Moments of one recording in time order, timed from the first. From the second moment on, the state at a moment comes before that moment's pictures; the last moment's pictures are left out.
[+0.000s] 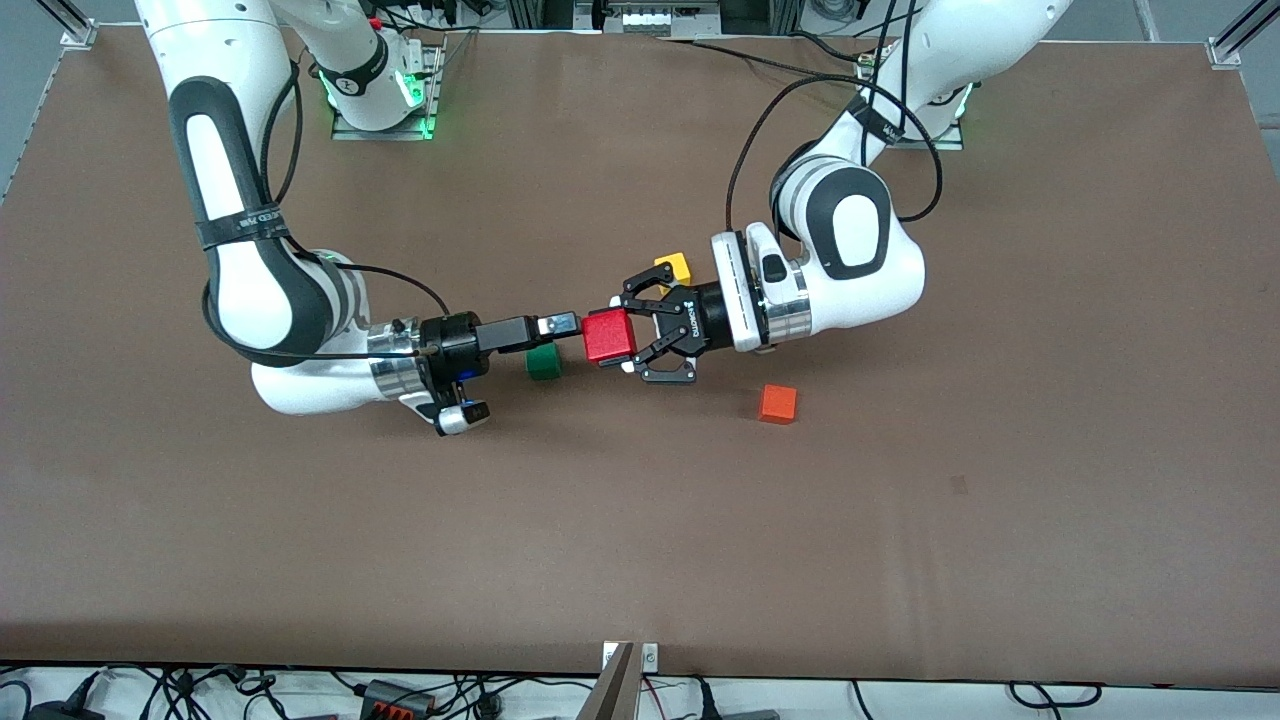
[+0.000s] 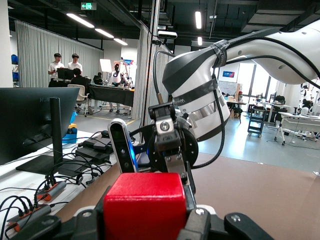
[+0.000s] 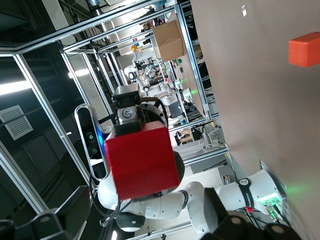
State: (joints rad) left arm -0.21 0.51 -0.42 -1.65 -1.85 2.38 2.18; right arm 0.36 0.62 -0.07 -1.54 1.67 1.62 -0.27
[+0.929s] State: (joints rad) left arm -0.21 0.51 -0.42 -1.65 -1.85 2.38 2.18; right arm 0.40 0.65 -0.07 -1.52 1.74 1.66 -0.27
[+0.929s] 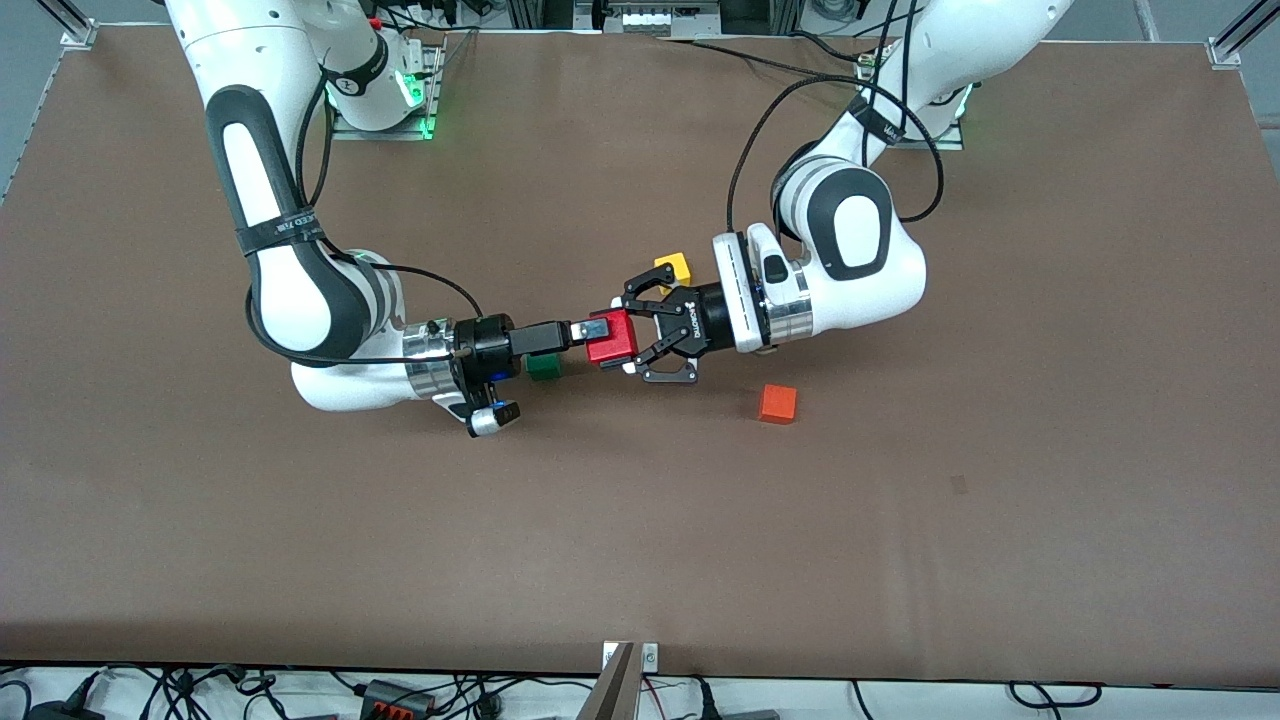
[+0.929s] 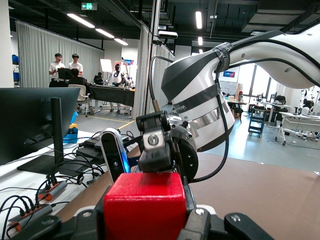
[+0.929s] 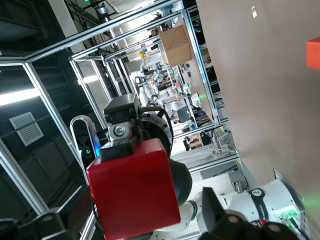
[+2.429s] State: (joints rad) left arm -0.15 0.51 -0.42 -1.65 -1.83 2.35 2.17; right arm 0.40 0.66 -0.12 -1.47 1.68 1.66 -0.28
